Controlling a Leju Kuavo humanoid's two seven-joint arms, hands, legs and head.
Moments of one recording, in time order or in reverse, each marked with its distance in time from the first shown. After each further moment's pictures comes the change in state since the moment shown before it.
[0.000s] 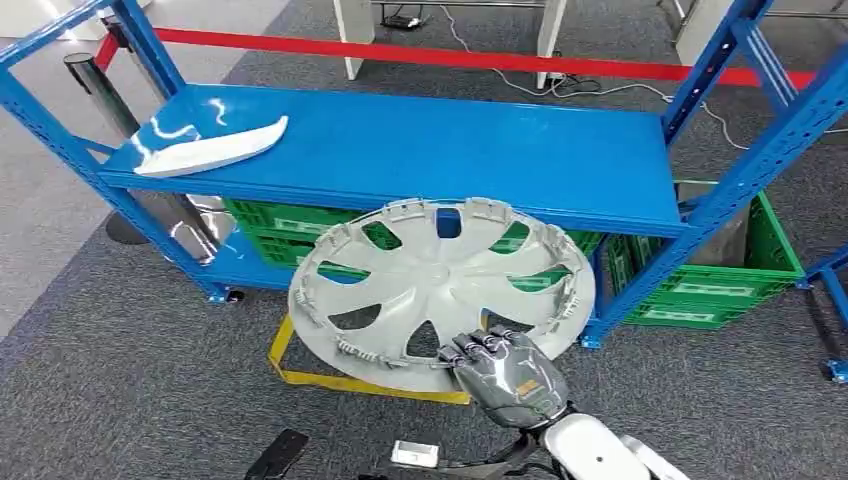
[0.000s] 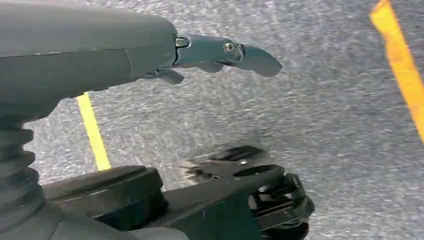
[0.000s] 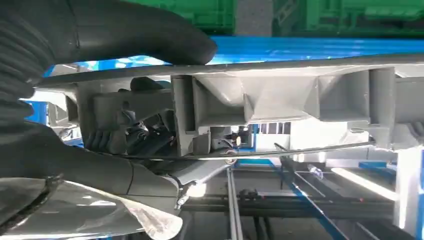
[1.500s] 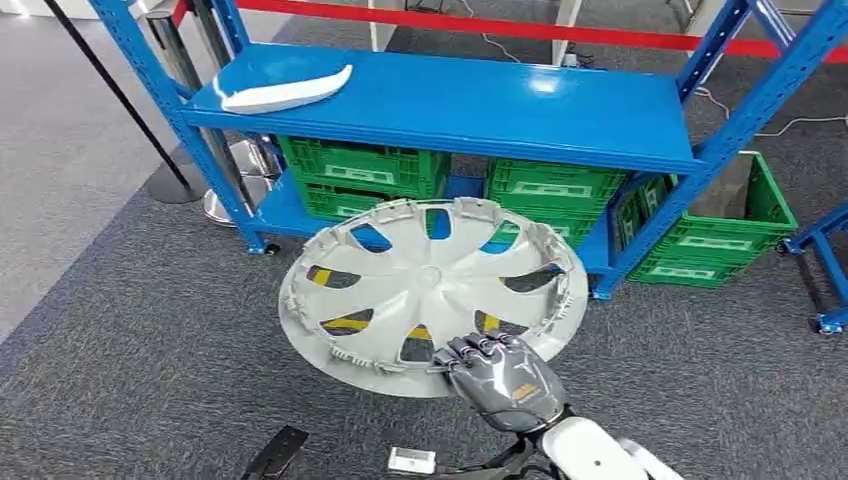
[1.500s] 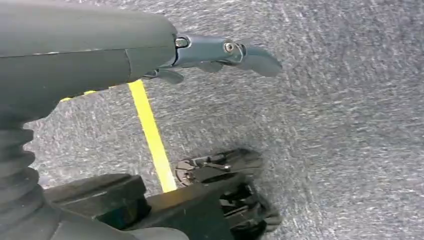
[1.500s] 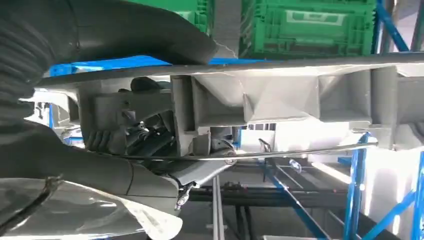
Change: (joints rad) left arm -0.005 0.002 0.002 0.000 -0.001 0.000 -0.021; right arm 0.004 0.003 0.000 -0.003 0.005 -0.001 0.001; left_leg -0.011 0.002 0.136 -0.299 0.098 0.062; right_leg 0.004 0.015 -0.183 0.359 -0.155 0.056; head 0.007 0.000
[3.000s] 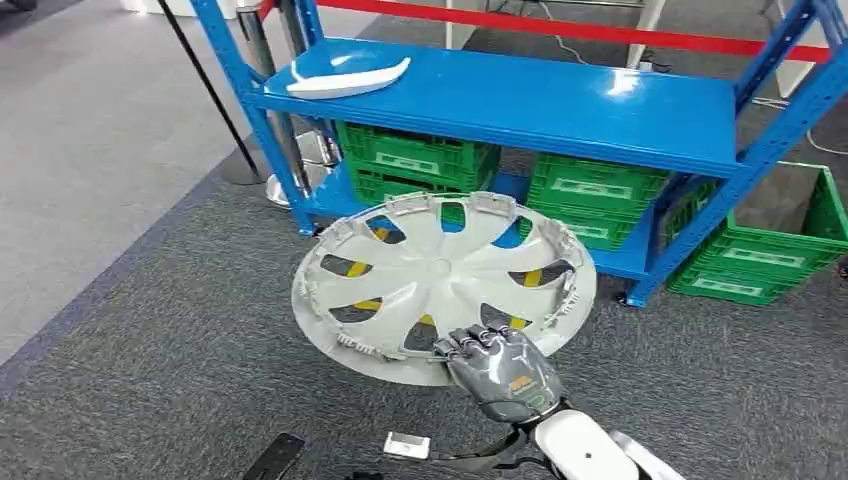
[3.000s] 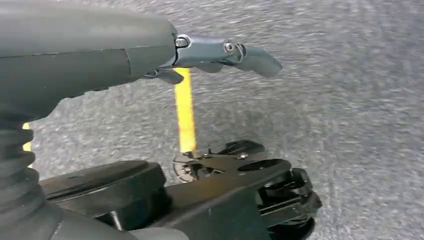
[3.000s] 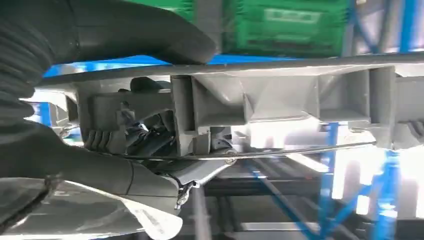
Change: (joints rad) left arm 0.018 0.004 0.007 0.000 0.004 0.003 -0.011; right arm -0.014 0.020 -0.002 0.023 0.049 0.003 0.040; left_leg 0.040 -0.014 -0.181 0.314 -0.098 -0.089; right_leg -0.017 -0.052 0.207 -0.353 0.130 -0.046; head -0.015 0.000
